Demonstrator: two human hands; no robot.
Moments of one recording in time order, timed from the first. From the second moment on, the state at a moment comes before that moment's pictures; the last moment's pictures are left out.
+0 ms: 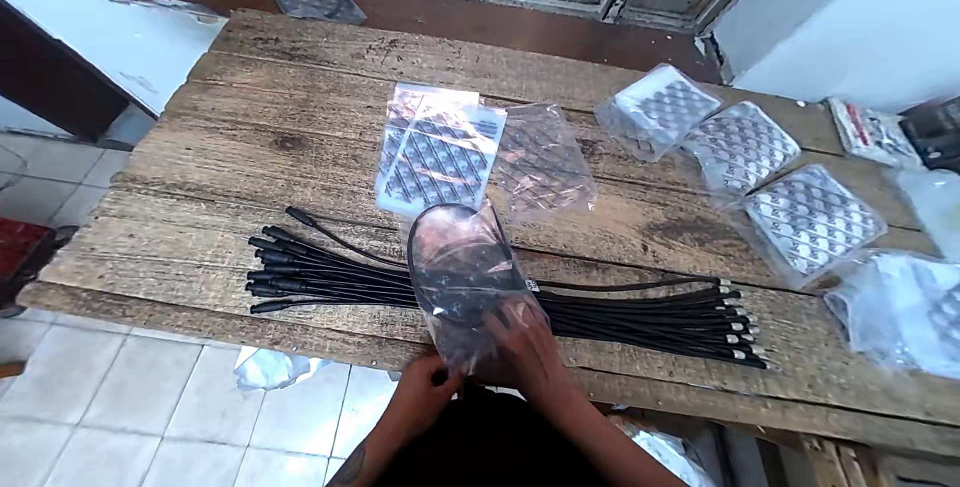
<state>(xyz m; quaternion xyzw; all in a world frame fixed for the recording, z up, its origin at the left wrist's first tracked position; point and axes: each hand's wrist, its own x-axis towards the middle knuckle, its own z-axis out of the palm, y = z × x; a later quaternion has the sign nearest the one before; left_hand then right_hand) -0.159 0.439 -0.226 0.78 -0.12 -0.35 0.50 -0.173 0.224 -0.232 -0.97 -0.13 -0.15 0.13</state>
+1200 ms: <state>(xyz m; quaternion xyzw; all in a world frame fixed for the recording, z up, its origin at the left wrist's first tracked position) -0.030 0.446 -0.228 0.91 -0.35 -0.05 0.22 -0.154 0.181 -0.183 -0.87 0.02 0.11 0.48</state>
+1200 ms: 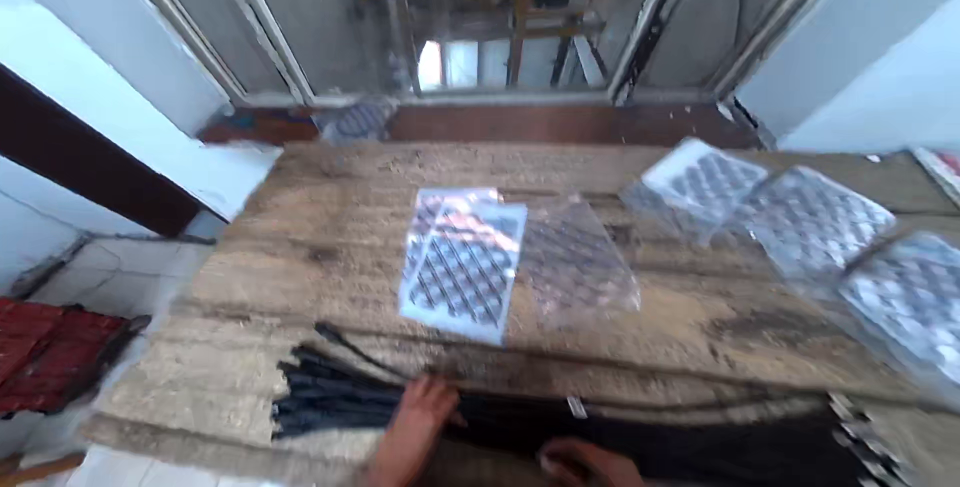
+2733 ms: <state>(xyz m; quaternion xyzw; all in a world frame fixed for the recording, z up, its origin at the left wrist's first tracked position) -0.052 0.516 -0.163 0.48 0.22 0.06 0.85 -0.272 0.056 -0.155 -0.36 0.40 -0.27 0.80</state>
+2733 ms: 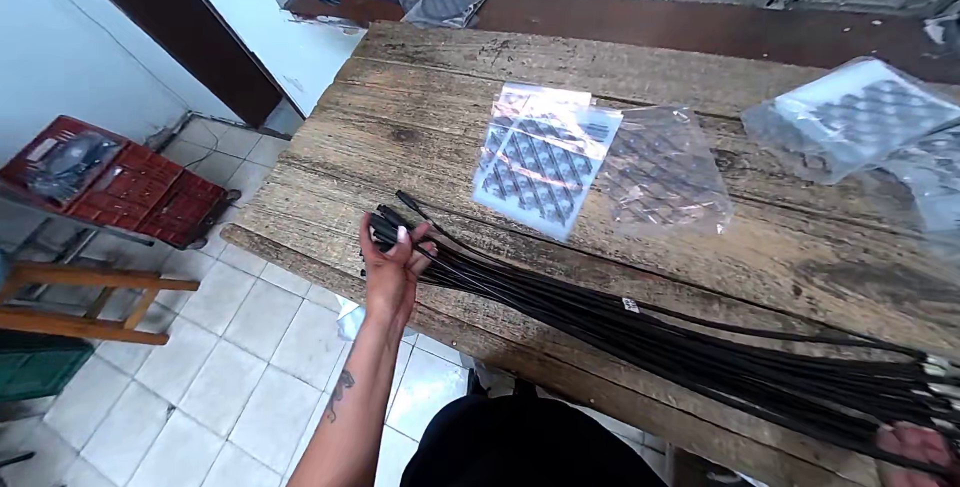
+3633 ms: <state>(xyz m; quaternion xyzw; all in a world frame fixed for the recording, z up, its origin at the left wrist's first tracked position) -0.159 0.469 -0.208 0.74 -0.04 -0.05 0.67 -0.147 0.196 -0.157 -0.97 -0.16 -0.09 0.16</state>
